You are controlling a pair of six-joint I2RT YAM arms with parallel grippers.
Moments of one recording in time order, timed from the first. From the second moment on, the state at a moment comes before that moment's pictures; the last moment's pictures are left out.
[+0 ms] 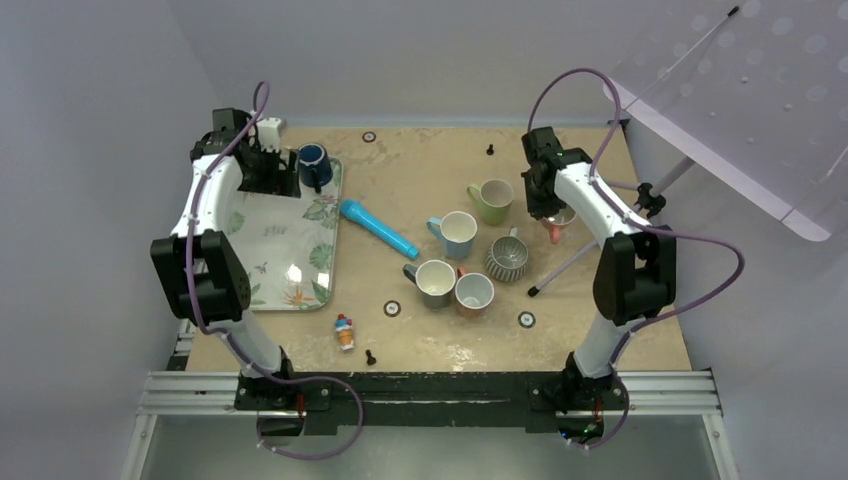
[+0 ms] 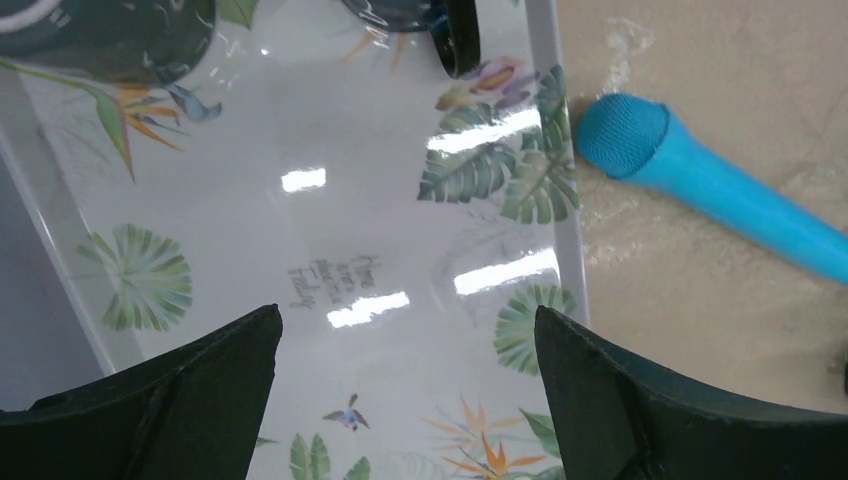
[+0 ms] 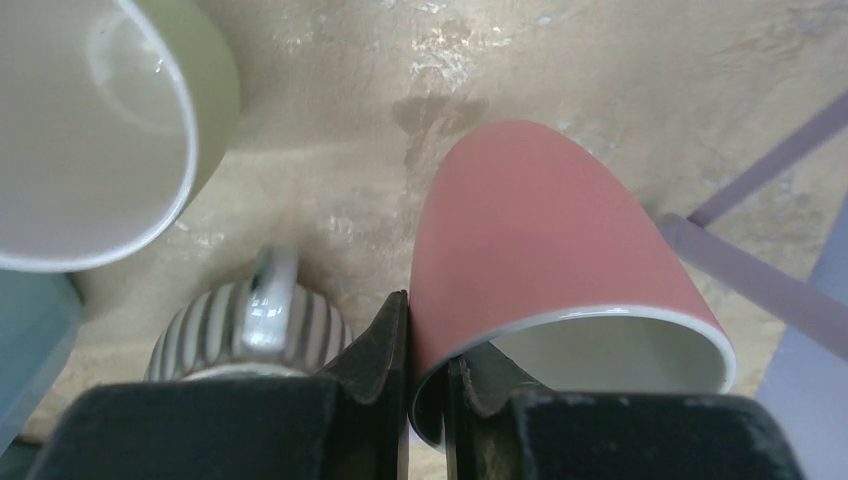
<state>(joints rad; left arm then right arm) 0.17 1.72 1.54 -0.83 0.25 0.25 0.25 1.74 1.48 -0.91 0.32 0.16</state>
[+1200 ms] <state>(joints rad) 0.13 2.27 2.09 -0.83 -0.01 1.72 0.22 1.95 1.53 -0.86 0.23 0.08</state>
